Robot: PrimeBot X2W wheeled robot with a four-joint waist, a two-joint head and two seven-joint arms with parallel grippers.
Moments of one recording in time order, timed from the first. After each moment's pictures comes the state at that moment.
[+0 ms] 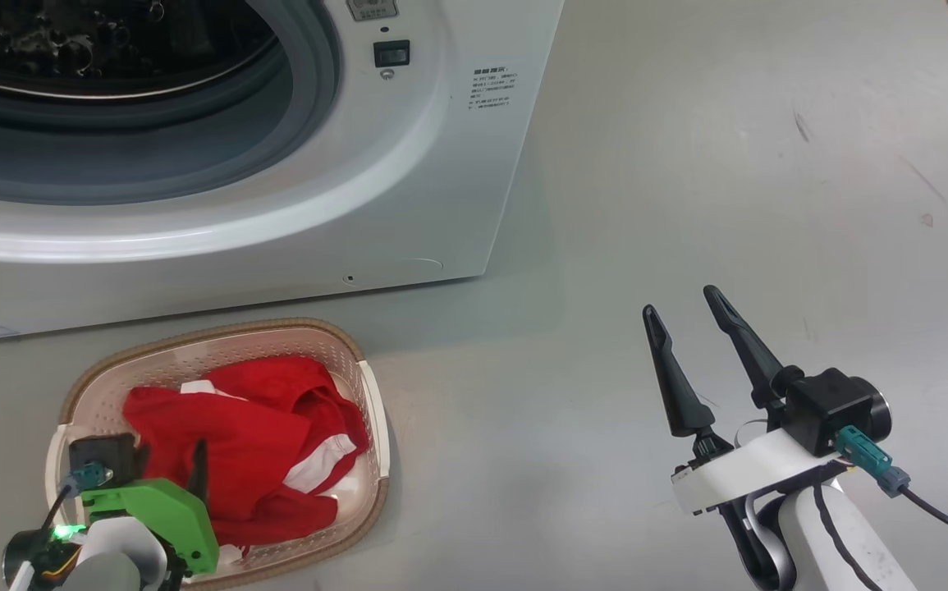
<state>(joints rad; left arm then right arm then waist) -0.40 0.10 -0.06 1.03 -0.29 -0.12 -0.21 -0.12 -0.06 0.27 0.12 0.25 0.09 -0.25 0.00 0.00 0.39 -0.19</state>
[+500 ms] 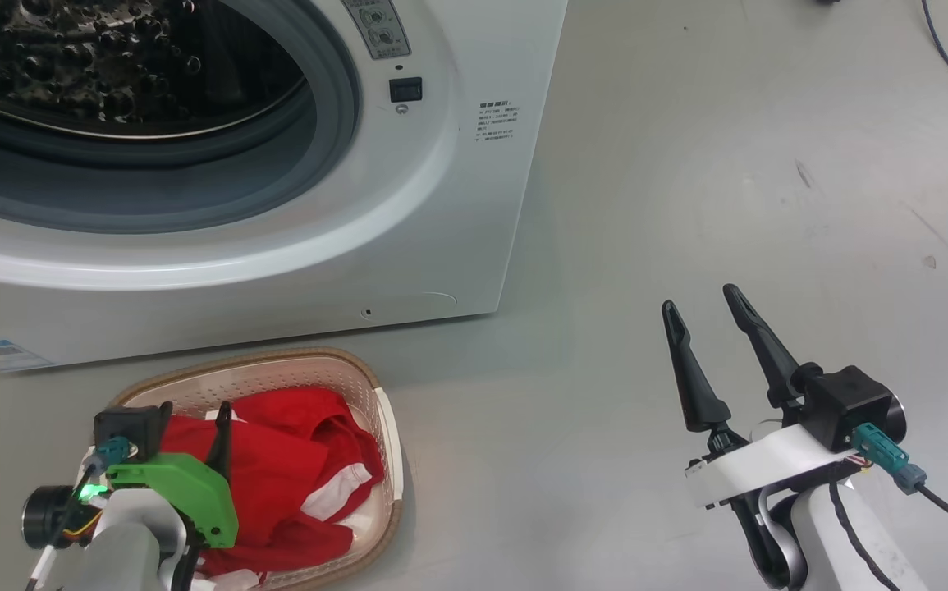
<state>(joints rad) -0.43 0.09 -0.13 0.97 -0.27 -0.12 -0.25 -0.11 -0.06 0.23 0.13 0.26 0.09 -0.25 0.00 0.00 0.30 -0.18</state>
